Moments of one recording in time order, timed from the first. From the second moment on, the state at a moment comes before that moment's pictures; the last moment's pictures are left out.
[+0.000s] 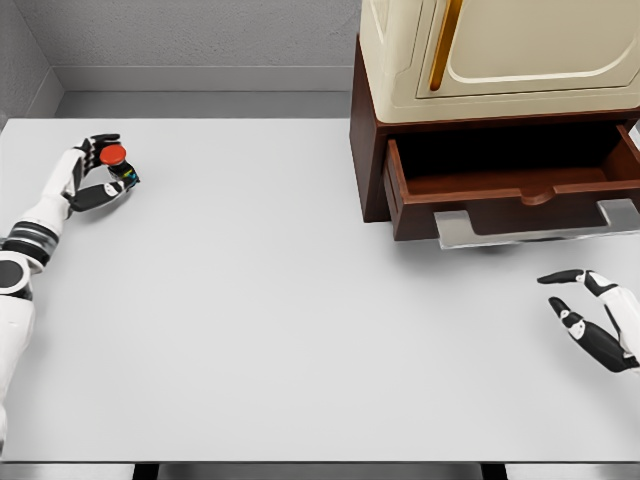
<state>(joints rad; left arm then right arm) -0.63 0.36 -0.15 -0.49 0.04 -0.54 -0.21 0.45 -0.52 -0.15 -1.73 0.13 -0.61 0.01</state>
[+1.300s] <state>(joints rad) -0.46 0.34 -0.19 -1.10 0.02 -0.54 -0.22 0.45 -0.44 -0.18 -1.75 0.09 -0.61 0.04</state>
